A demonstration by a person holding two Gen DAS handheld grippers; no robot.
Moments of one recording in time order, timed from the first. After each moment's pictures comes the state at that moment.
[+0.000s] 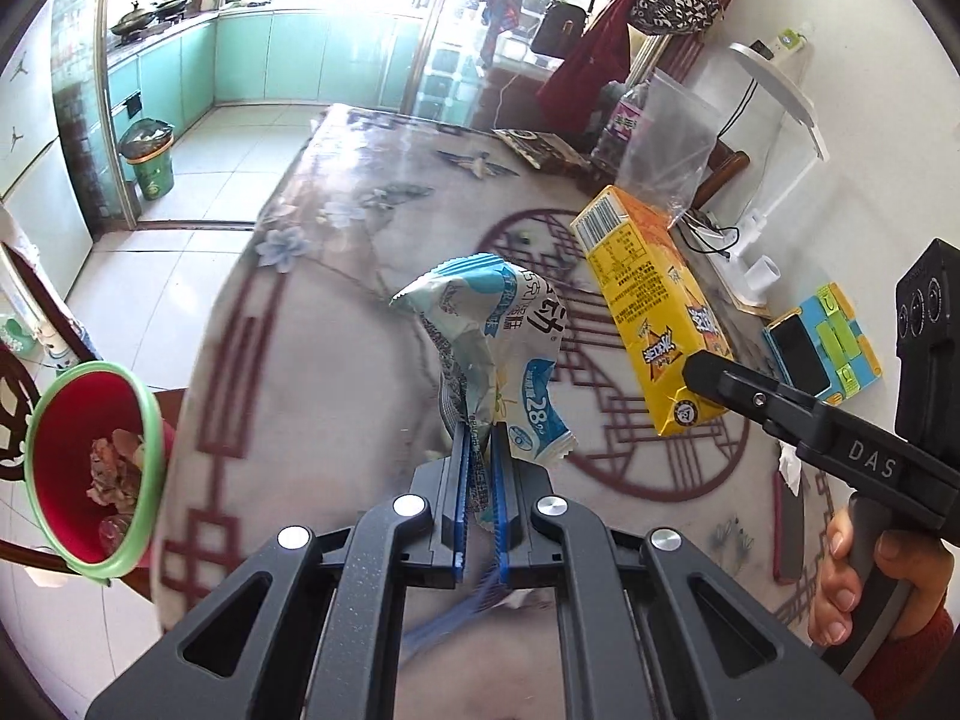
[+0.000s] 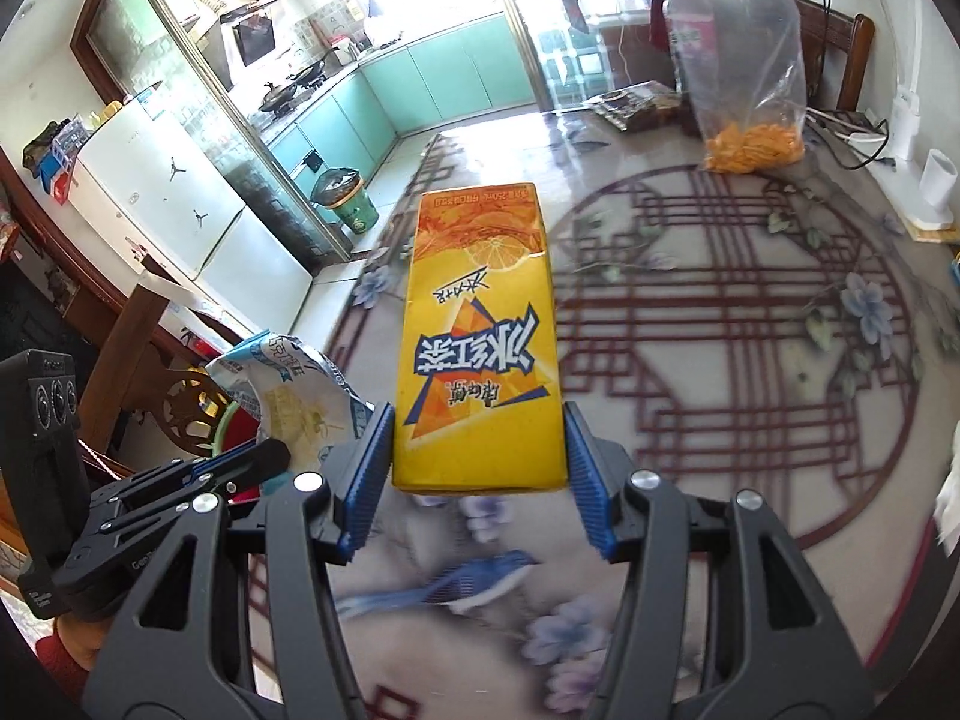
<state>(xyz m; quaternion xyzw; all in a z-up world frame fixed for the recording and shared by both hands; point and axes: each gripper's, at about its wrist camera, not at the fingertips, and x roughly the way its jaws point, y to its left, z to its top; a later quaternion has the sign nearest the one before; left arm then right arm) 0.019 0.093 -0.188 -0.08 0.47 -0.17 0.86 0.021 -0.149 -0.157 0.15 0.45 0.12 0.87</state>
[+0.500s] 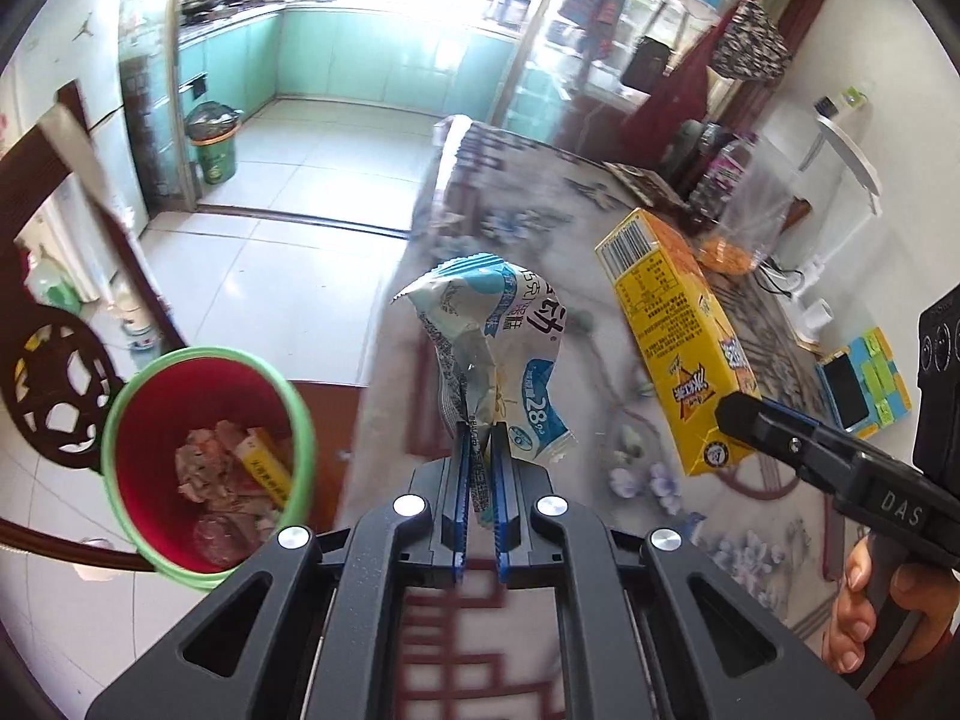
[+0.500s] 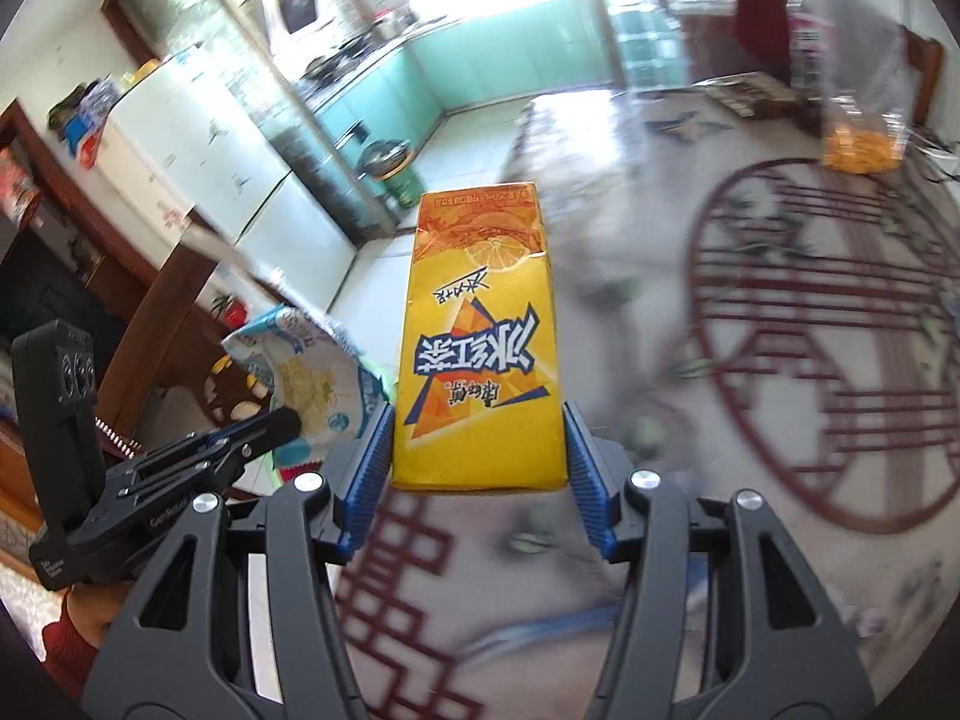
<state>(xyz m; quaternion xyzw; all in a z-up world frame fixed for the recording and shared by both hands) 0.027 0.247 -0.199 -0.10 0.47 -0.11 0.87 0.033 0.000 -0.166 0.14 0.47 0.17 0.86</state>
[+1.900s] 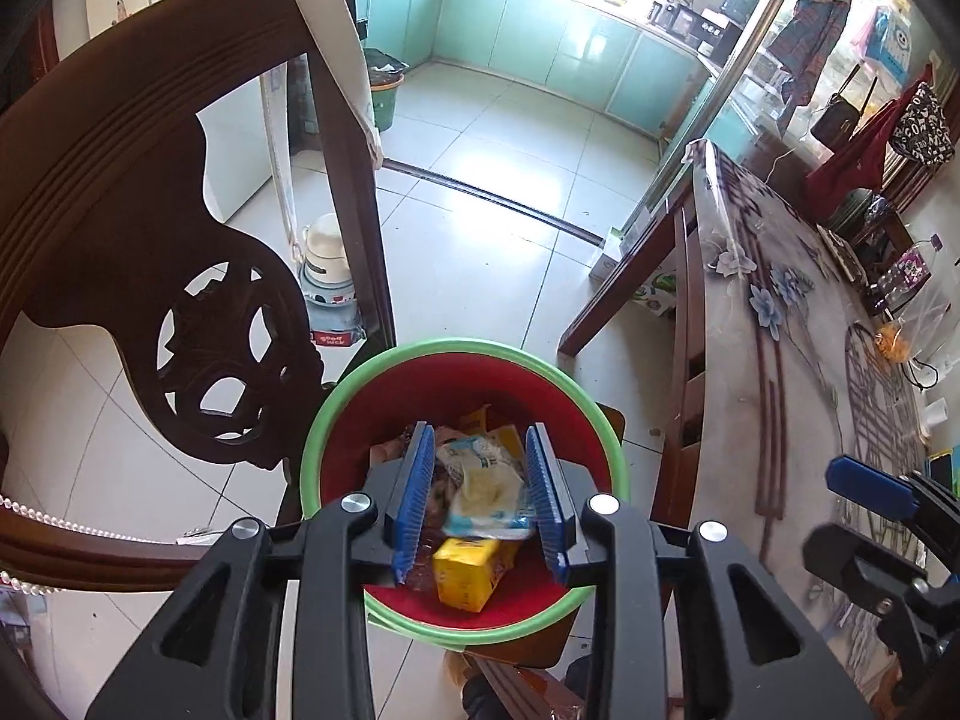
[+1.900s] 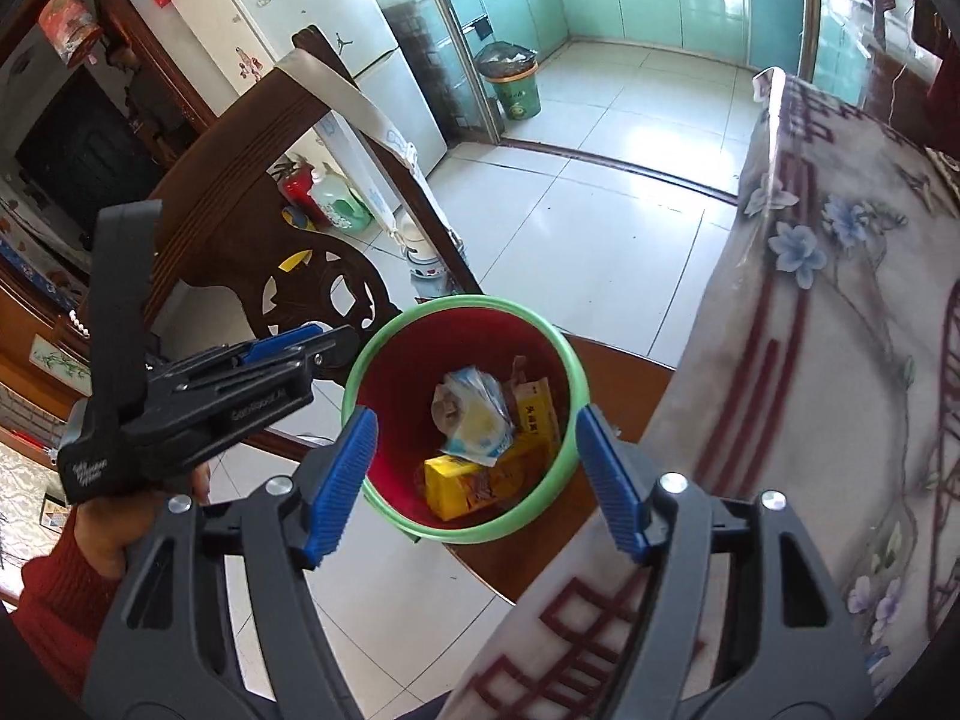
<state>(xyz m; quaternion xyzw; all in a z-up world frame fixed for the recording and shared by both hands) 0.076 0.439 -0.268 -0.14 0.51 0.04 0.85 0.078 0.219 -0.200 0.02 0.52 0.27 0.81</state>
